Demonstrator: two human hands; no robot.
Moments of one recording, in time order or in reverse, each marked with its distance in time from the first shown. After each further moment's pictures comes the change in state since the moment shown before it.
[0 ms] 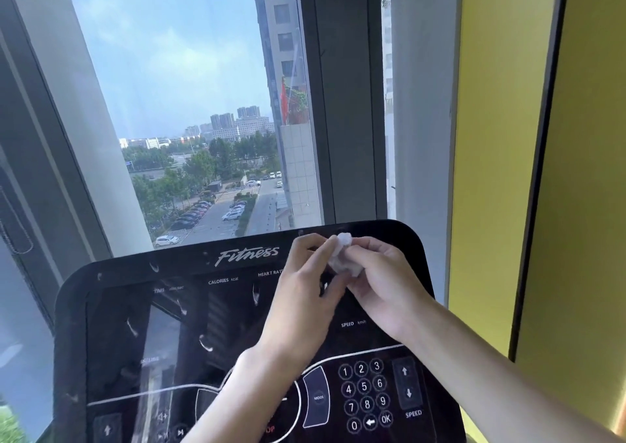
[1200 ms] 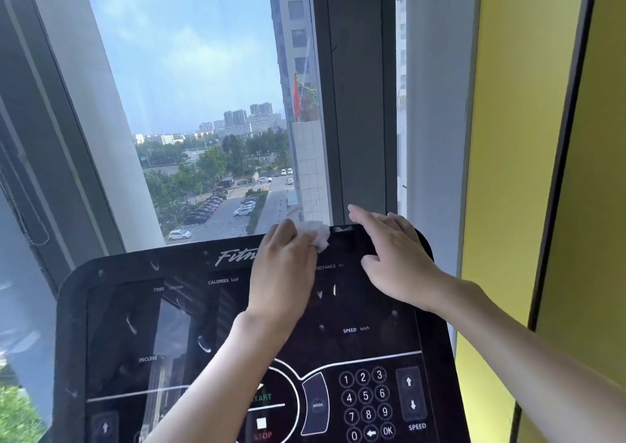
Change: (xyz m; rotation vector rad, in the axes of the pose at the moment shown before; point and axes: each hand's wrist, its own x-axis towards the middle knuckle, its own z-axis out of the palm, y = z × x) left_hand 0.035 -0.041 0.006 0.443 0.197 0.063; right_hand 0.042 -0.023 -0.041 -1.658 -0.134 -0.549
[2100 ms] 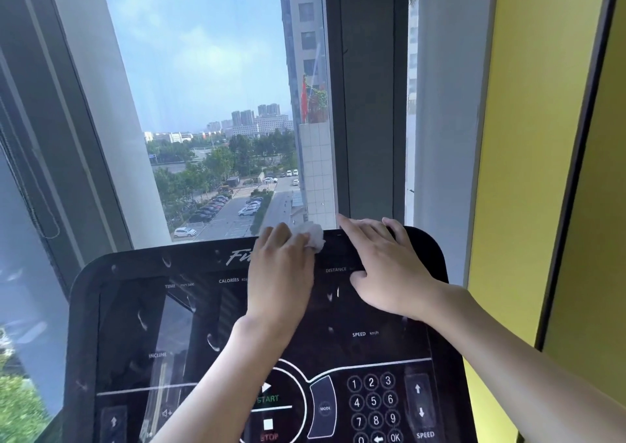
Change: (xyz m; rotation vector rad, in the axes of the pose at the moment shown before) left_hand 0.000 -0.011 -0.012 0.034 0.019 -0.068; right_hand 0.009 -0.017 0.014 -0.221 -0.108 -0.102
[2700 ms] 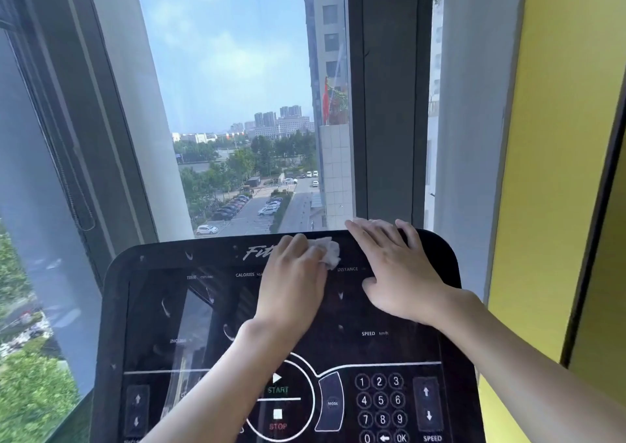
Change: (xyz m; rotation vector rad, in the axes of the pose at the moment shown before) left_hand -0.012 0.003 -0.015 0.092 -0.118 0.043; right_hand -0.003 0.001 0.000 -0.076 -0.024 -0.041
